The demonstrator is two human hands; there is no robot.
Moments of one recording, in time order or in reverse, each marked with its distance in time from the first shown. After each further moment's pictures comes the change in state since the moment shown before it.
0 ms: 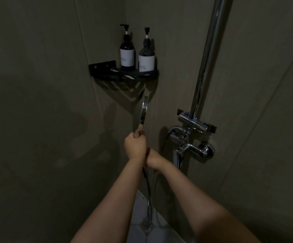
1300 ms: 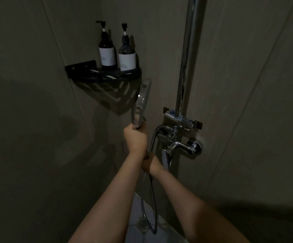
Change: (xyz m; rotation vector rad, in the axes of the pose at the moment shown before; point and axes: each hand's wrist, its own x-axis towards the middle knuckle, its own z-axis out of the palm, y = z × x) left_hand -0.008 0.024 0.042 -0.121 -0.102 0.140; right_hand -0.006 0.038 -0.010 0.286 0.246 0.084
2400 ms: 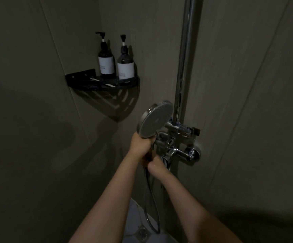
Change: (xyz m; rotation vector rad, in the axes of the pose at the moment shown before) left_hand 0.004 0.001 0.005 0.108 -0.355 -0.019; right_hand -0.006 -0.017 -0.017 0.040 0.080 -0.135
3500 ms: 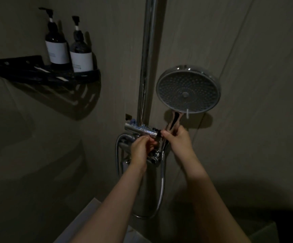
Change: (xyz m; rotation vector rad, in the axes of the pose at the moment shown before) left_hand 0.010 -0.026 0.124 -0.587 -0.169 -0.229; right_hand -0.014 -0.057 -0.171 -0.078 0.498 -0.178
